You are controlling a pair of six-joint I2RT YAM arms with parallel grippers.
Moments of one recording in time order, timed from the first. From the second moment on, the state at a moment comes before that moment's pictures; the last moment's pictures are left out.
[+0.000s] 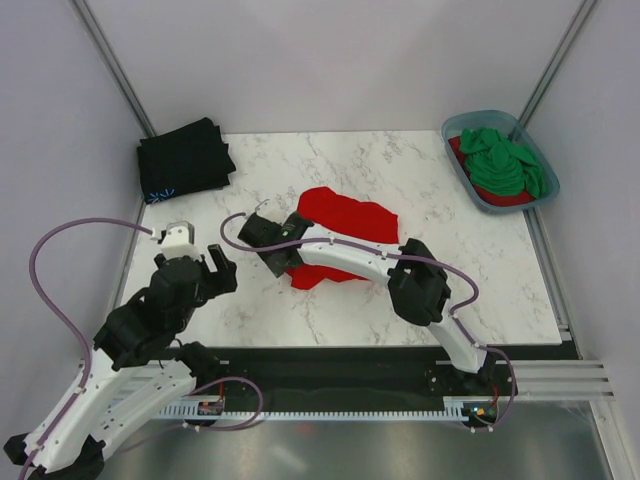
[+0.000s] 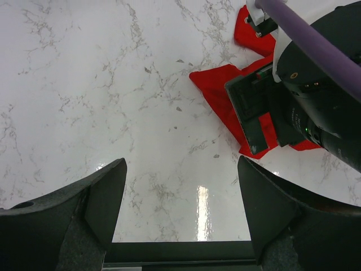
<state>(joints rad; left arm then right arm) -0.67 0.51 0.86 -0.92 -0.54 -0.56 1.09 2.23 1.99 -0.91 0.53 0.37</state>
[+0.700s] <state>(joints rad) -0.67 0.49 0.86 -0.92 -0.55 -0.56 1.08 2.29 2.05 -0.95 0.65 0.27</state>
